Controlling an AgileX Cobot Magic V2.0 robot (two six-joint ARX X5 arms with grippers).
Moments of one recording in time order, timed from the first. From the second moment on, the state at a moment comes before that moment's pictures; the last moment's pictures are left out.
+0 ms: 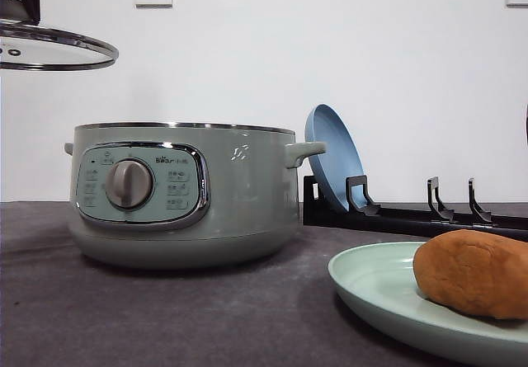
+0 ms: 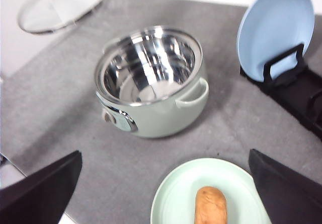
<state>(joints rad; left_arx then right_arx) 0.02 1.82 2.25 -1.41 0.02 0.06 0.55 0.65 1.21 -0.99 -0.16 0.22</state>
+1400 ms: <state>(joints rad) -0.46 1.82 2.25 -1.37 0.03 0.04 0.55 0.59 1.21 -1.04 -0.13 0.22</state>
